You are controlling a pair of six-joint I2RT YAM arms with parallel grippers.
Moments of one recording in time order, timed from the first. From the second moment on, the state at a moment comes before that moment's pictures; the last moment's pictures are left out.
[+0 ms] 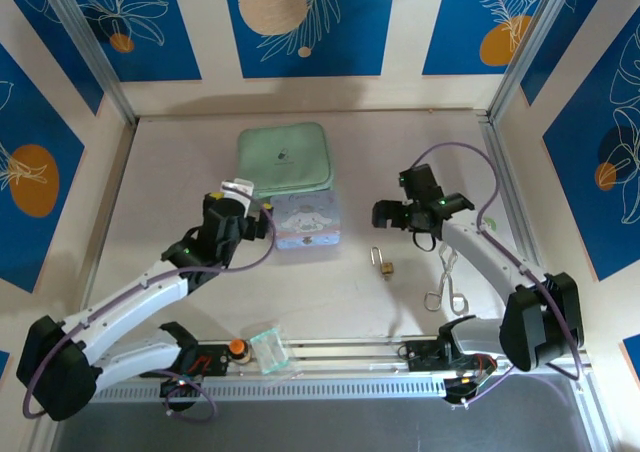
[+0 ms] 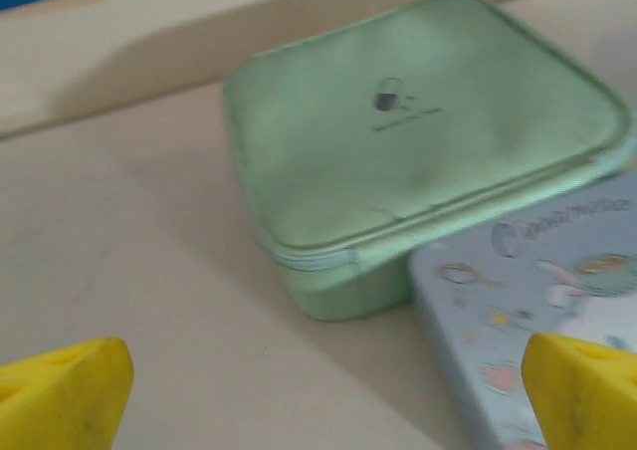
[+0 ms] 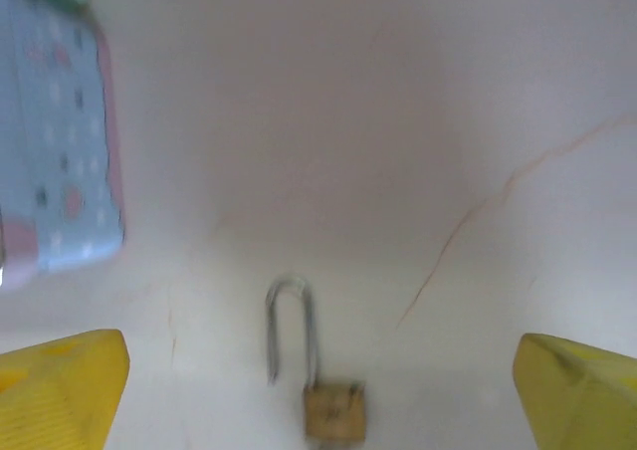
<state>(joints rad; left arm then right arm) -0.64 1.02 0.62 -0.08 -0.53 -0.06 0.31 1.28 0.89 -0.62 0.07 0.36</state>
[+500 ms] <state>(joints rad) -0.21 1.31 0.30 0.62 -0.52 0.06 0.08 1.38 0.46 0.35 0.09 0.09</state>
